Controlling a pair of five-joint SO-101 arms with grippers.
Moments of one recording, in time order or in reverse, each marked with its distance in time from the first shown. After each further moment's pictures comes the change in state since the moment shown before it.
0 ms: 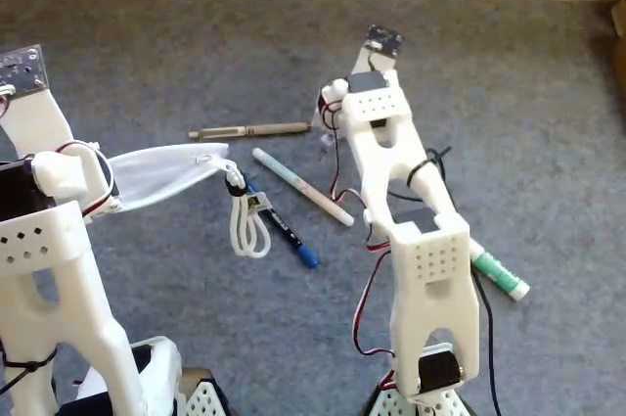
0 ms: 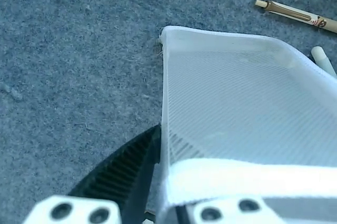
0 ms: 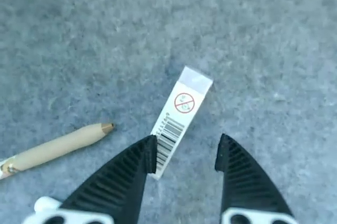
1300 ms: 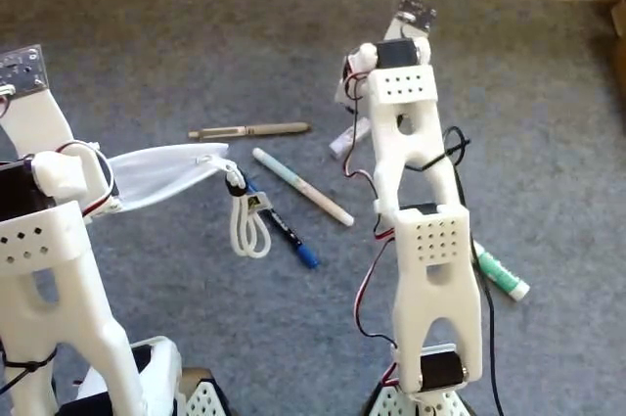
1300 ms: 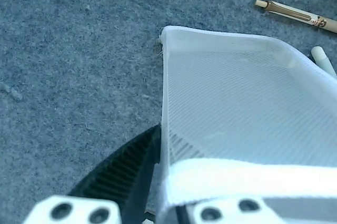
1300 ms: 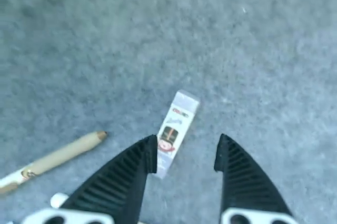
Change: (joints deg) left arm 0.0 0.0 0.0 0.0 0.0; right arm 4.3 11.0 -32.9 23.5 0.0
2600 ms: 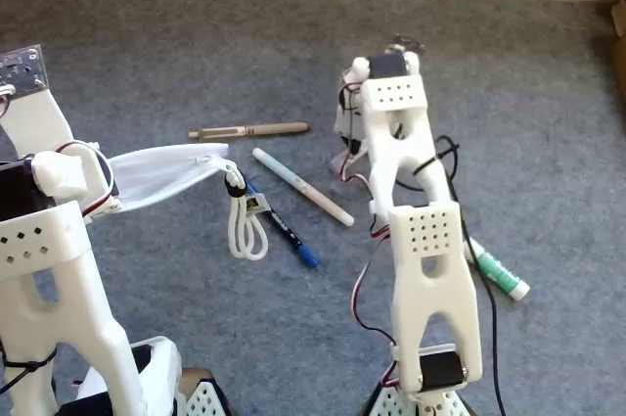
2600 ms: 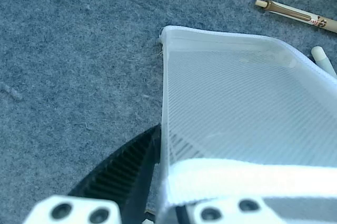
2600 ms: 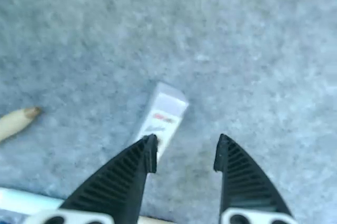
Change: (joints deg) left arm 0.0 0.0 0.0 0.0 0.0; right arm 0.7 7.2 -2.5 10.1 -0.1
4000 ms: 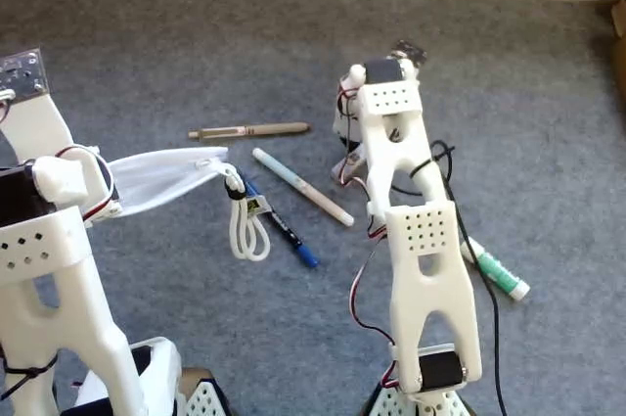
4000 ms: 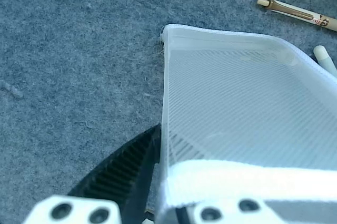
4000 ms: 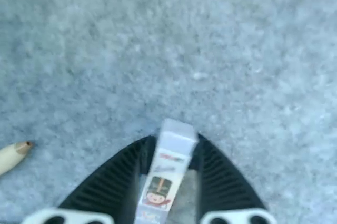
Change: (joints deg) left arm 0.0 -0.7 2.1 -0.8 0.0; right arm -1.2 3.1 0.7 -5.2 -5.1
